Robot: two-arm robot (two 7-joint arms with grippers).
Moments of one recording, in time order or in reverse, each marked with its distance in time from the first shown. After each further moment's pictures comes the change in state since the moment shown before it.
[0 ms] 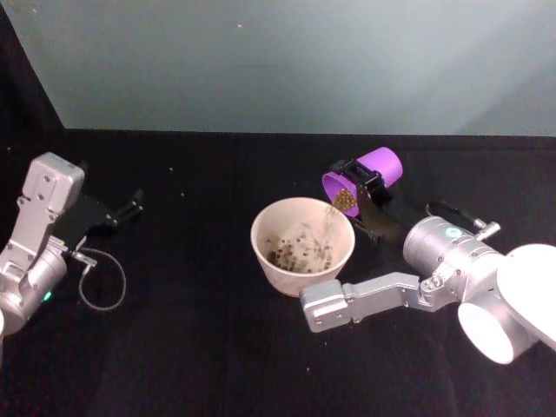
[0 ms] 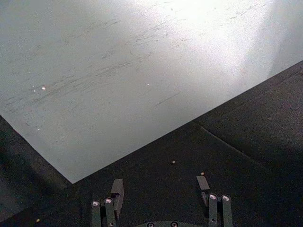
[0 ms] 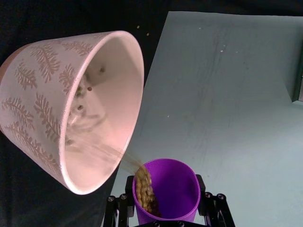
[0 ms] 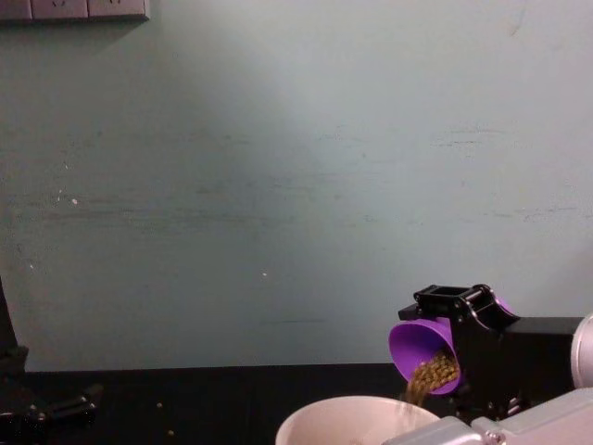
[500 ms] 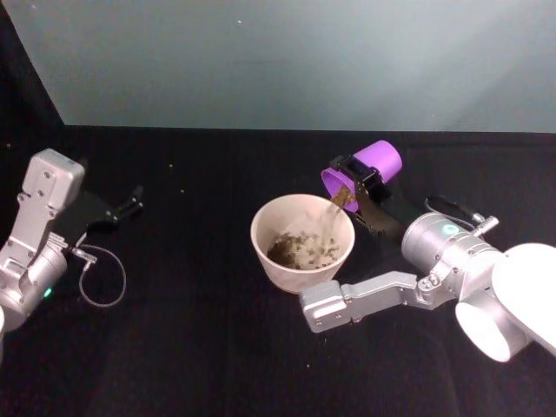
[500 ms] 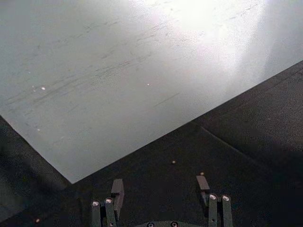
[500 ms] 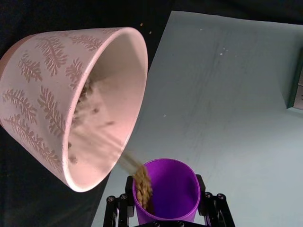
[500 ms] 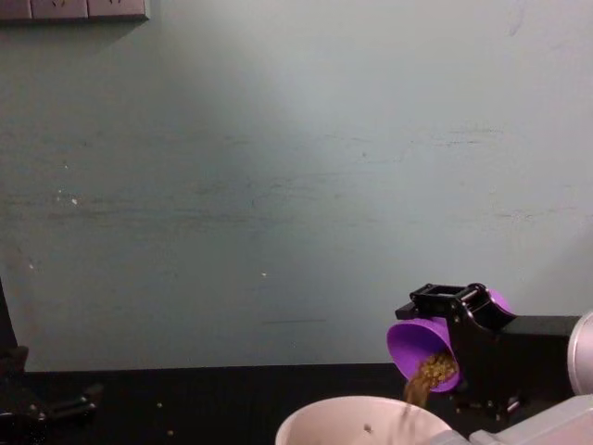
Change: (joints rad) left arm 0.000 0.000 0.000 0.000 0.000 0.000 0.000; right arm -0.007 -0.011 0.008 0.003 -0.072 -0.015 0.005
